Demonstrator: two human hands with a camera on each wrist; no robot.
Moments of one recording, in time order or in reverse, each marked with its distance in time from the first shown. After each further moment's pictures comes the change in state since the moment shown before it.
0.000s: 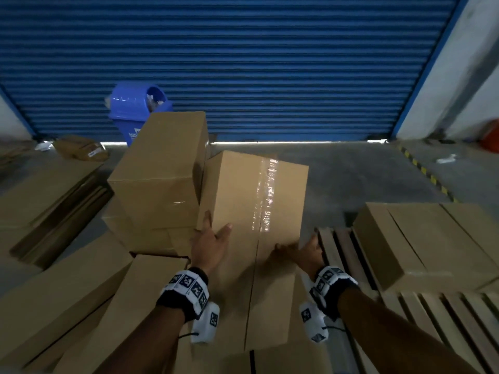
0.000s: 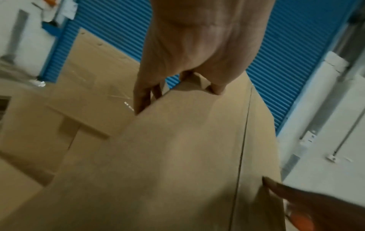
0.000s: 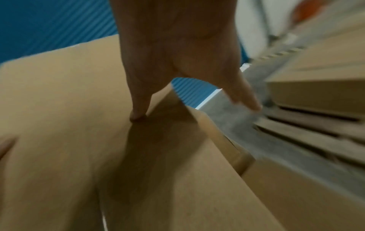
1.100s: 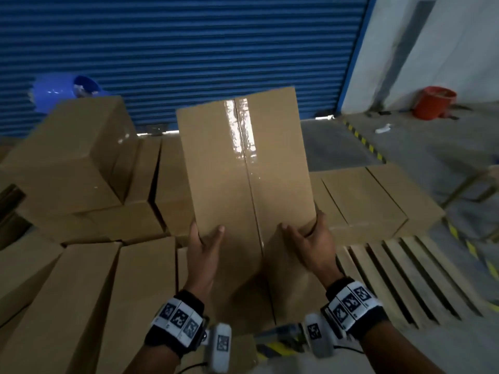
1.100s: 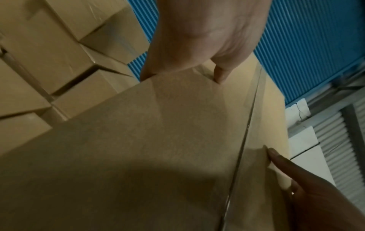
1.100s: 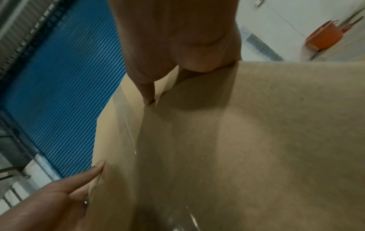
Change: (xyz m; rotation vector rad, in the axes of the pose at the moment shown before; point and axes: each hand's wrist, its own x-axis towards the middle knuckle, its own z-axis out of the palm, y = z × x) left_hand -0.235 0.121 0.214 -0.568 -0.040 0.074; right_hand -0.126 0.174 -0.268 0.241 0.288 -0.398
